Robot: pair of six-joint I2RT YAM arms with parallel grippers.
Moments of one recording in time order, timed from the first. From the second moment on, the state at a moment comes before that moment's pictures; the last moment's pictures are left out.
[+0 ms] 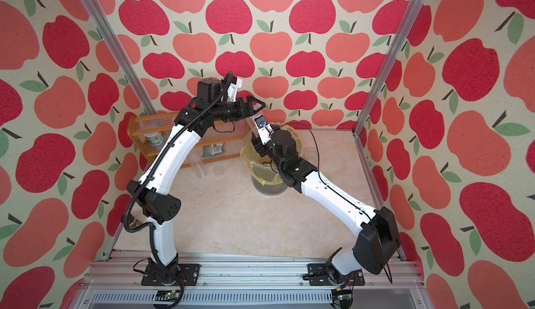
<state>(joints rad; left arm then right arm) -0.48 2.00 2.37 -0.70 0.49 -0.59 0.77 1.46 1.28 0.08 0.24 -0.21</state>
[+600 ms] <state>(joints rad) -0.45 1.65 1.85 -0.21 0.58 -0.58 0.50 1.34 1.12 0.15 -0.22 0.18</state>
